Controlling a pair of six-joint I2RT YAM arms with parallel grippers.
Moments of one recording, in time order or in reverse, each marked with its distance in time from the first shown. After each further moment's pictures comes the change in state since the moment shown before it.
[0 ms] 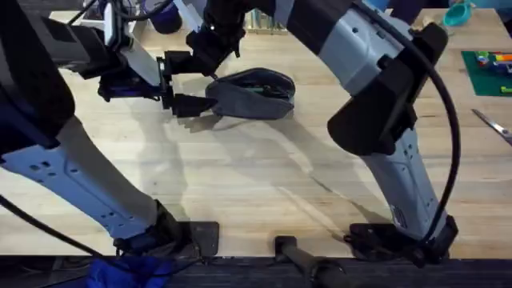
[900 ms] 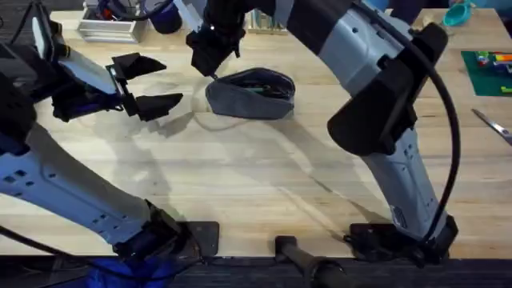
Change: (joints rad) left arm 0.283 0.000 0.000 -0.088 0.067 0.050; right arm 0.000 0.000 0.000 0.000 0.000 0.000
